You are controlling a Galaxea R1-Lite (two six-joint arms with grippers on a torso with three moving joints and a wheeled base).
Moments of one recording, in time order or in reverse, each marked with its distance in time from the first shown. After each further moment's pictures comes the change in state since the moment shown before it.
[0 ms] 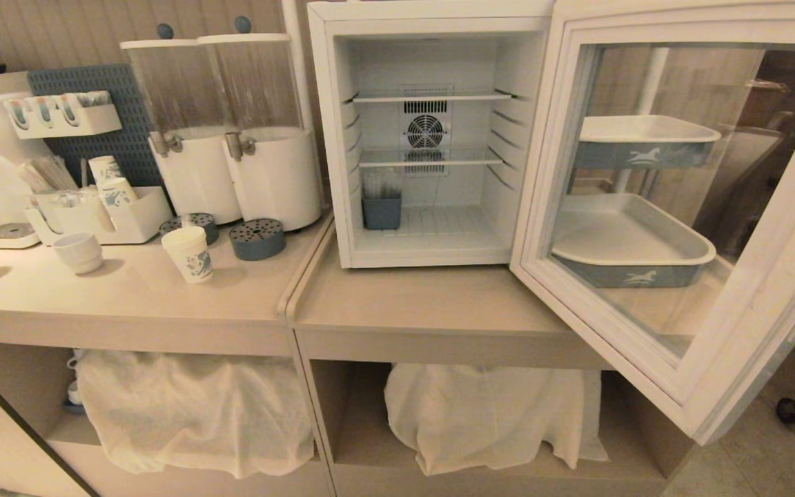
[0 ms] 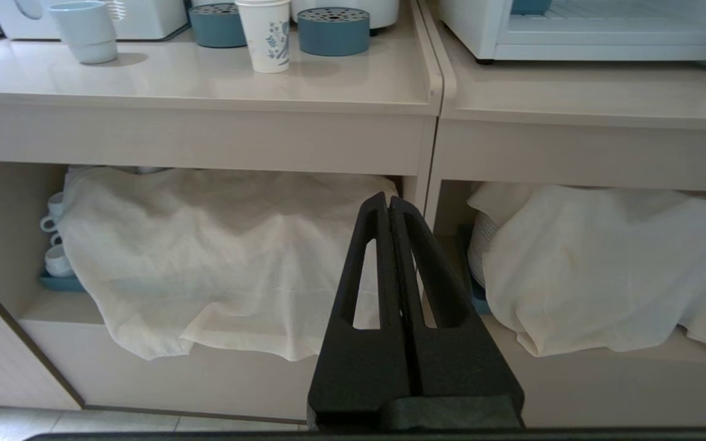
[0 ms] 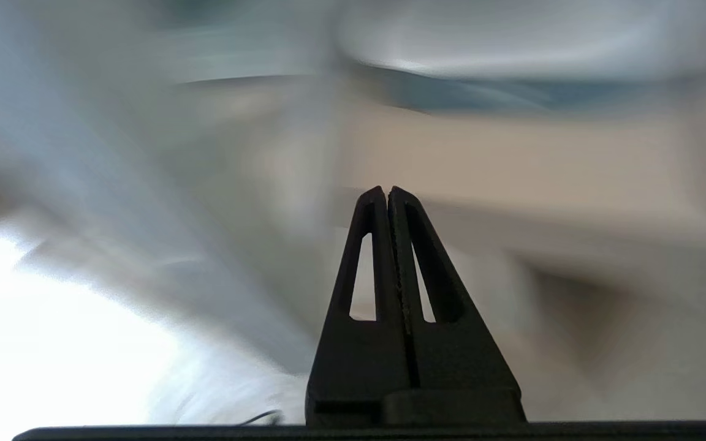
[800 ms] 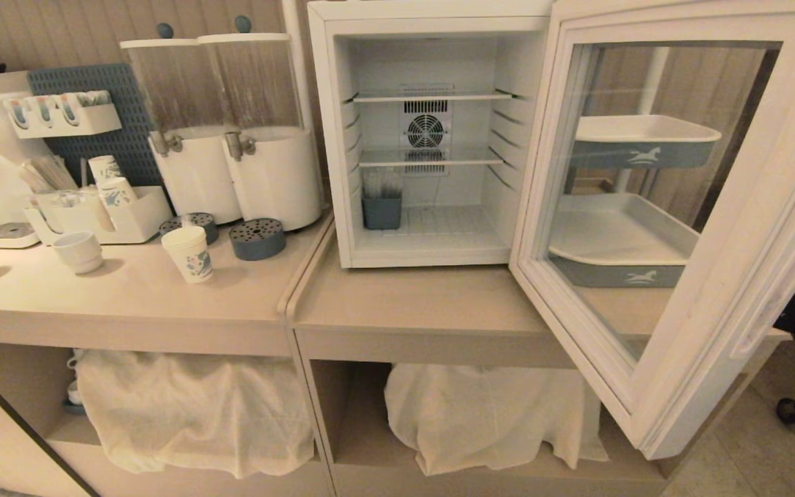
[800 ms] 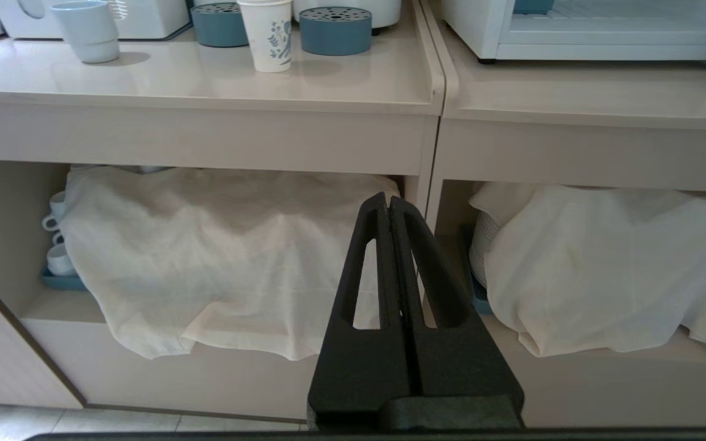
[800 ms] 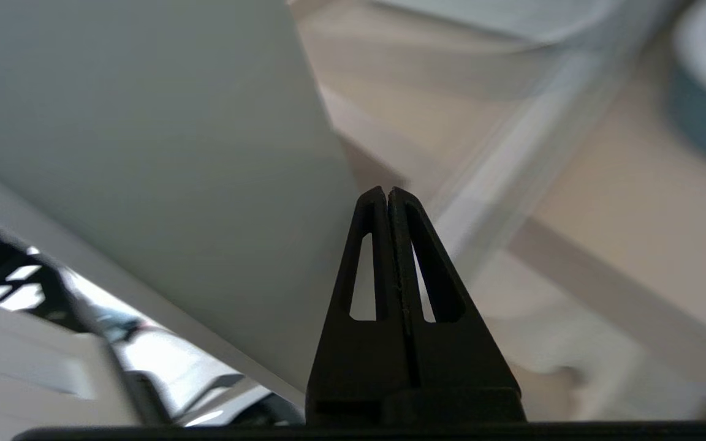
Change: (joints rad) left arm 0.000 0.000 0.000 0.001 0.000 0.000; right arm 0.537 0.112 0.014 -0.127 -0.121 0.030
